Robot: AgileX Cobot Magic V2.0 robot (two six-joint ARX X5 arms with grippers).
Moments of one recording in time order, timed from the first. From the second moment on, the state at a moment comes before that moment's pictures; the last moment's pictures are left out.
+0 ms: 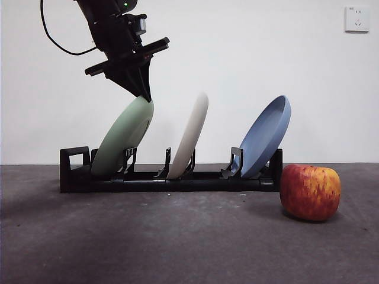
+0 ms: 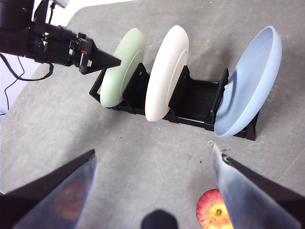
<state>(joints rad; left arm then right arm) -0.35 2.04 2.03 -0.92 0.15 -0.08 0.17 1.21 1.45 -0.89 -0.48 0.10</state>
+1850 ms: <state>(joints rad) -1.11 1.39 1.49 -1.30 -0.39 -0.13 0.17 1.21 1.45 -0.87 -0.44 0.10</state>
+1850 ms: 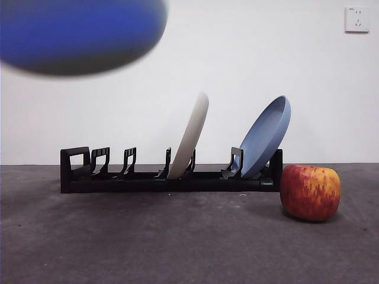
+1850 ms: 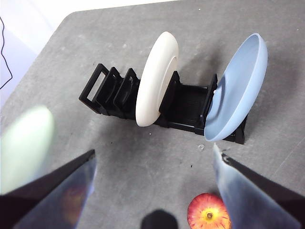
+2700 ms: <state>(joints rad) -1.11 1.70 1.19 -0.60 -0.41 -0.12 0.17 1.21 1.45 -0.87 -0.44 0.10</state>
